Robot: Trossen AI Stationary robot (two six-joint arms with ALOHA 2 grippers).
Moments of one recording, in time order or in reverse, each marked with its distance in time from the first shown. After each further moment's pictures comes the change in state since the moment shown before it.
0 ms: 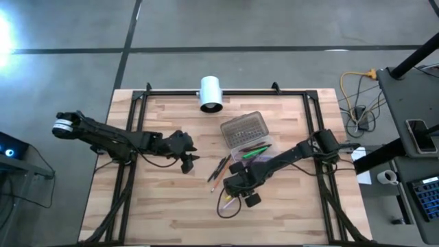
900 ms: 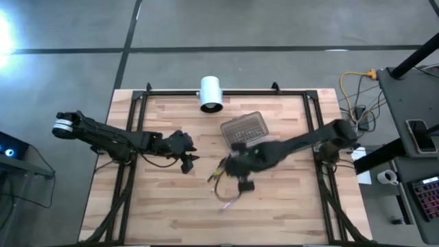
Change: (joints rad) left arm 0.000 0.000 -0.002 0.000 0.000 0.000; right arm -0.075 -0.228 0.156 -0.133 0.134 0.147
